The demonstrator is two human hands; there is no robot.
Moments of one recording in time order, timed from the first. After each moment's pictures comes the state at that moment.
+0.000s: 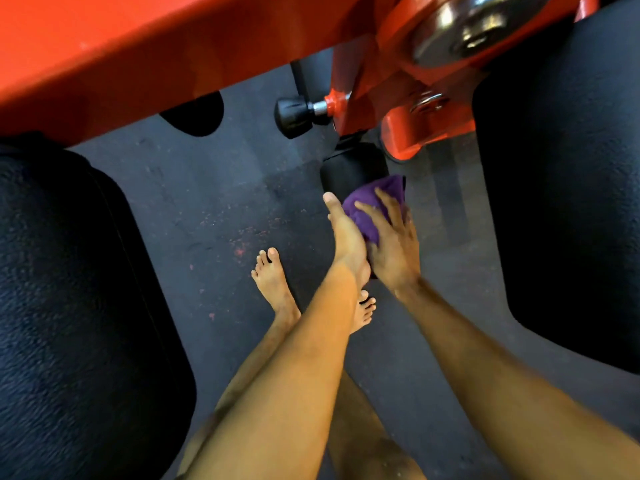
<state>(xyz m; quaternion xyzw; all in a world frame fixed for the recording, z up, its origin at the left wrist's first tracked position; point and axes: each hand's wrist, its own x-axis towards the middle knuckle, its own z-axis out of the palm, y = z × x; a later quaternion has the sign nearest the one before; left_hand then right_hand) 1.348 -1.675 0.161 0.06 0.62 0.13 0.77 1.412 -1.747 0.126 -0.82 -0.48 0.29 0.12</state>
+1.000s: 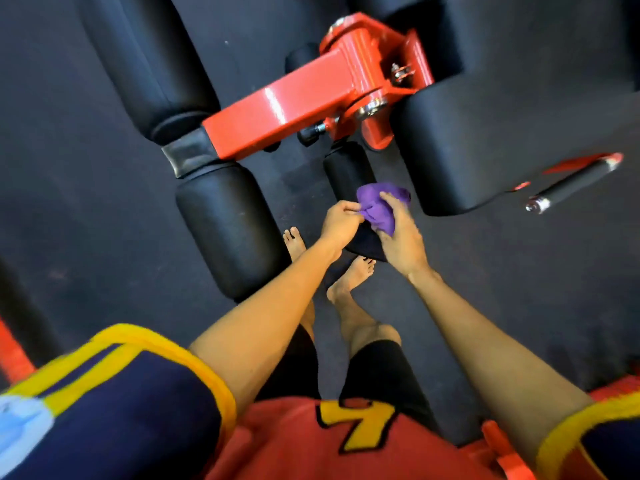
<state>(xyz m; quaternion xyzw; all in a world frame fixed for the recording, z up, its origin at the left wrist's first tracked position) 1.279 -1.670 0.362 0.44 0.59 -0.08 0.67 1.372 -1.794 0.361 -0.84 -0.28 0.40 0.25</state>
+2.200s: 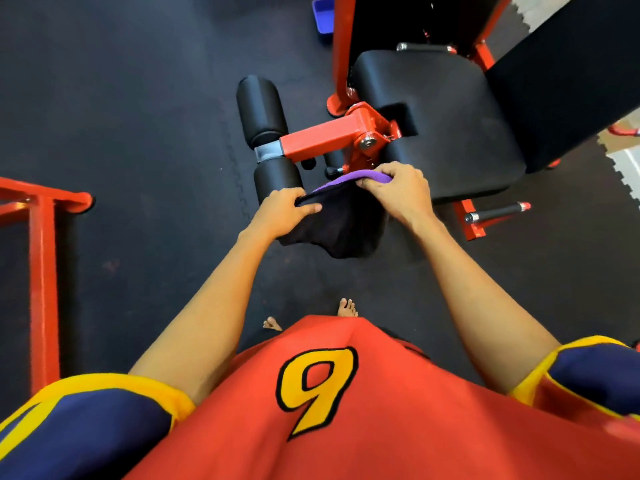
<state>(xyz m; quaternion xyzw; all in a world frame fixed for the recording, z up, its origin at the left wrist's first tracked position) 1.103 -1.711 0.634 0.79 0.48 -0.01 0.37 1.322 -1.816 0.667 -0.83 -0.41 0.25 0.27</state>
